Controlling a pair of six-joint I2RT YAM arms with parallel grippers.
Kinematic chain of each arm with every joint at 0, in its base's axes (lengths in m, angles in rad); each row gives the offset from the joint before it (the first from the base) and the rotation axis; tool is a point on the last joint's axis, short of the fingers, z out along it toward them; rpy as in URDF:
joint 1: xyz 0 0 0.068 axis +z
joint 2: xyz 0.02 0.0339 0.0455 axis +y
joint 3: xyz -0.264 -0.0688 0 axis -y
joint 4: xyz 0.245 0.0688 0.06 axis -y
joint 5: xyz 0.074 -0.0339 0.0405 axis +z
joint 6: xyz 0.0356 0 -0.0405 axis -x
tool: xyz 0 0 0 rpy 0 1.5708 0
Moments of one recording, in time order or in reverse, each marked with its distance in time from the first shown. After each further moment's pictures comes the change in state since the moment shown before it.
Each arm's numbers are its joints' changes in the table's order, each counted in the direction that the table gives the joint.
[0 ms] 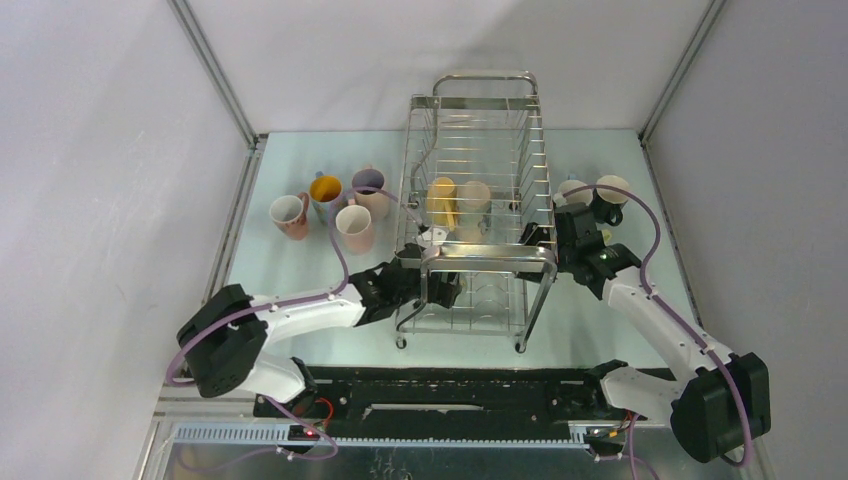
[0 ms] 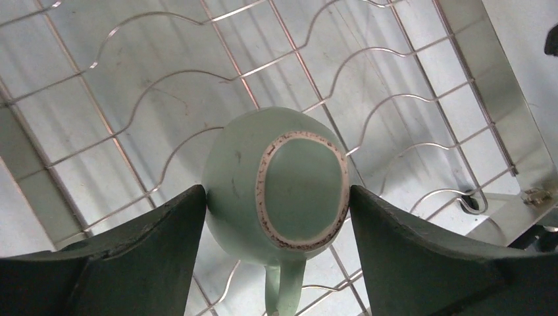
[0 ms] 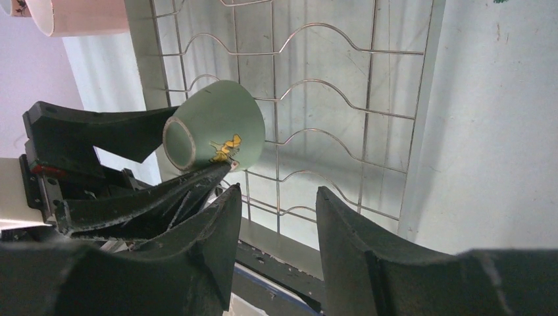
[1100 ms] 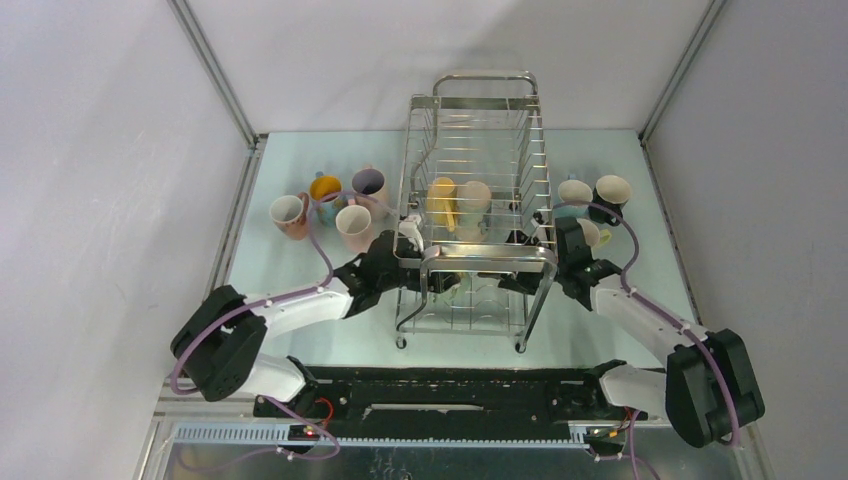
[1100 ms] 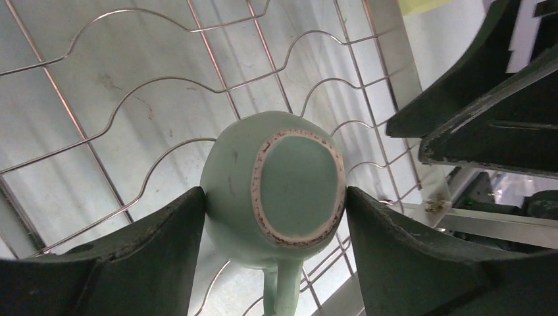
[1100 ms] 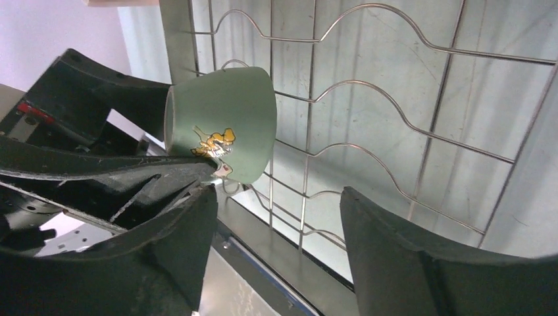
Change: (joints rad) left arm 0.169 -0.024 -0.066 0.132 -0.292 0.193; right arm 0.008 0.069 -0.186 0.343 0.182 -0.085
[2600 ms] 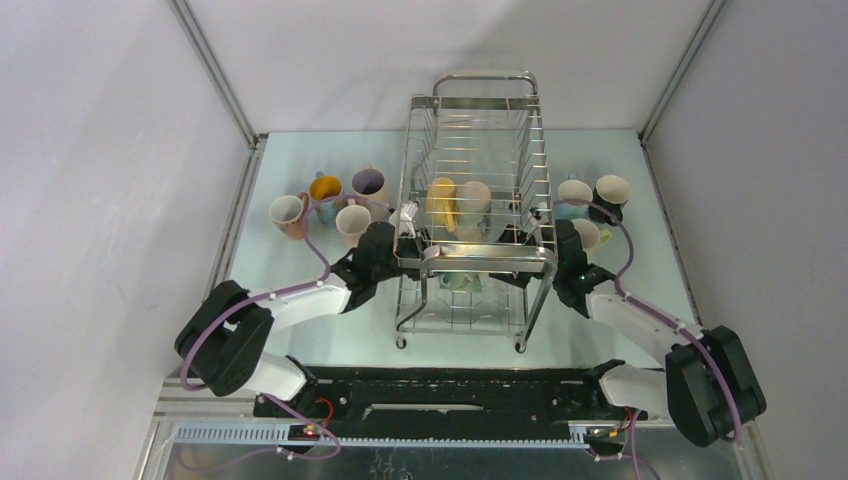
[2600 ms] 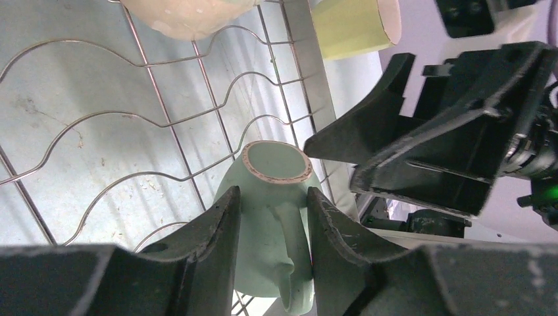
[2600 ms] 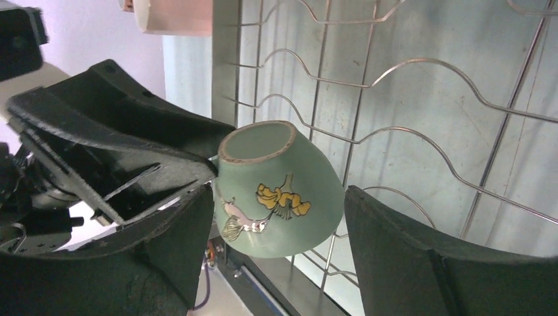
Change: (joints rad) left arm 0.082 0.034 -0.021 0.202 -0.183 0.244; right arm 0.053 0.029 -0.071 0.274 -0.041 -0.104
